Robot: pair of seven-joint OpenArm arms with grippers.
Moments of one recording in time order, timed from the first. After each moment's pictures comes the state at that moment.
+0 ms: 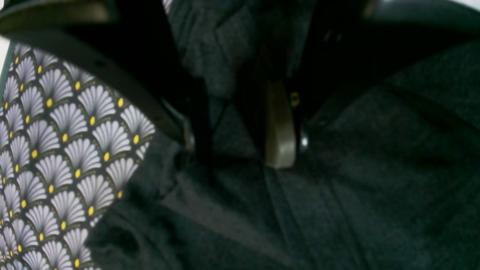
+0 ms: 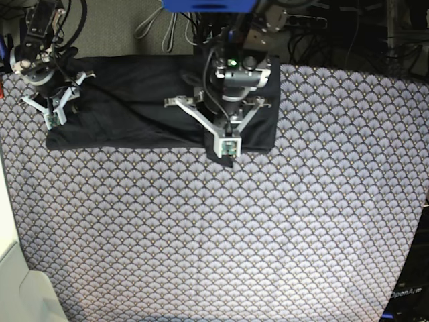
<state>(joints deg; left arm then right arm) 13.2 7.7 27.4 110.6 4.0 20.5 57.6 -18.8 8.3 31.1 93.3 -7.8 40.1 -28.0</state>
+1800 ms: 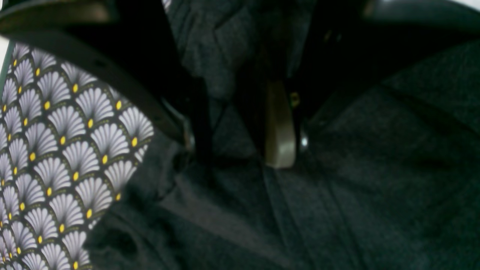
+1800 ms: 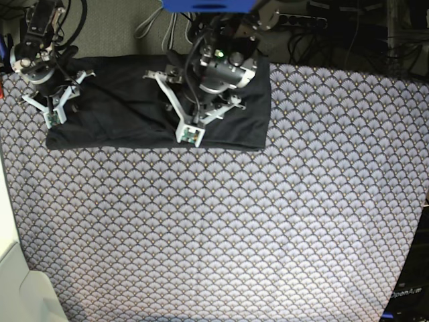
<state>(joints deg) 12.4 7.2 32.4 109.6 1.3 8.7 63.0 -19.3 8.3 31.1 93.4 -7.5 40.1 -27.8</state>
